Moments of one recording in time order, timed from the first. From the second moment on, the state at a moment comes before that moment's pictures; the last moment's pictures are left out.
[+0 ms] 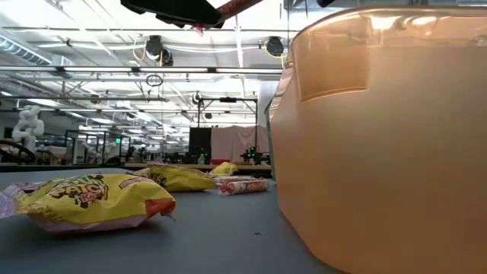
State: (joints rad) left arm -0.47 1.51 0.95 -0.01 -0.36 0.11; right arm 0.55 1.69 1.11 0.12 0.64 -0.01
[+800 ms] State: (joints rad) left arm -0.47 1.51 0.95 0.01 -0.36 0.08; right arm 0.53 1.74 1.11 0.15 0.63 -0.02
